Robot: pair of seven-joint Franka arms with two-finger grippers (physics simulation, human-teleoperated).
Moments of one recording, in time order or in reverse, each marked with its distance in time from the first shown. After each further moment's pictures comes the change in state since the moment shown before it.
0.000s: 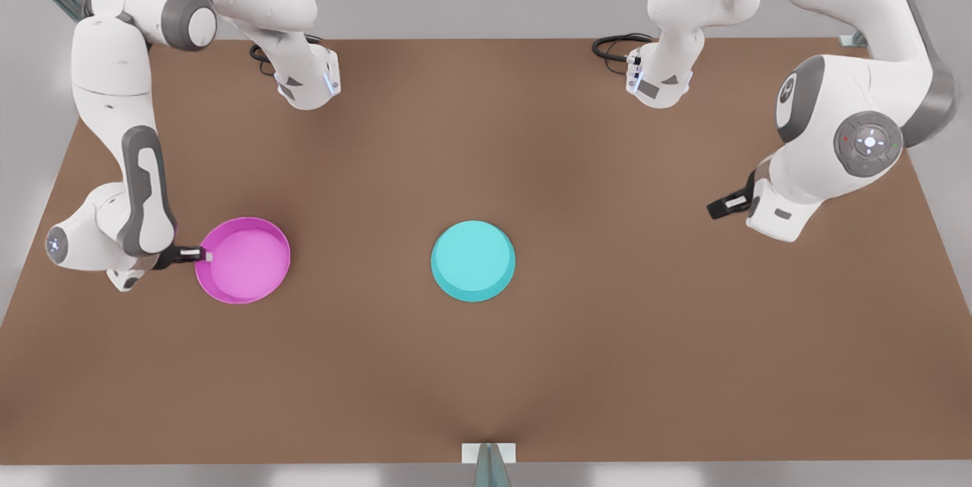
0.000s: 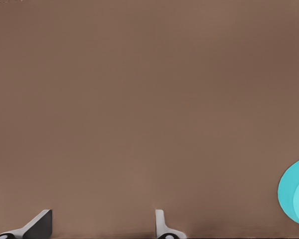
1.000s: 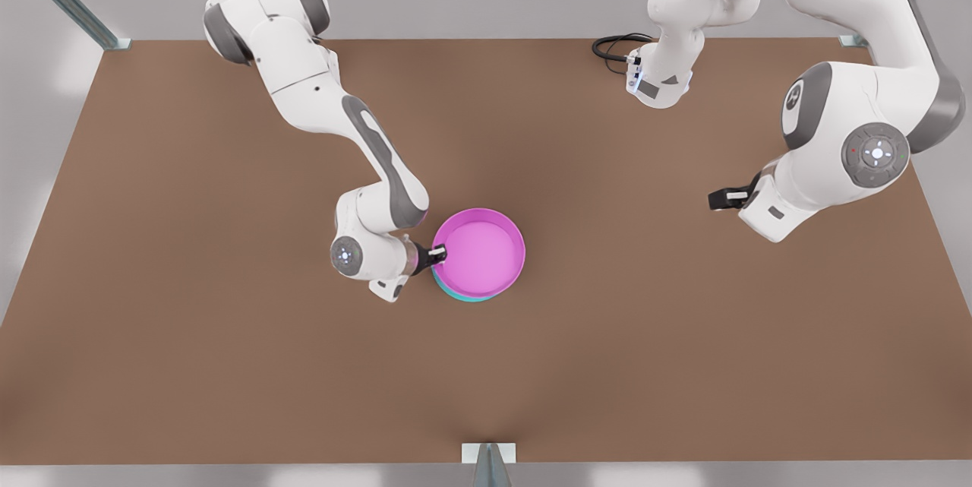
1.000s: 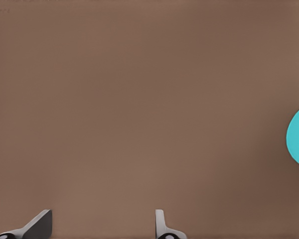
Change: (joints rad) left arm 0.004 0.023 0.021 0.027 -0.007 -0.032 0.277; right arm 0.719 0.135 0.134 0.272 0.299 0.075 0.503
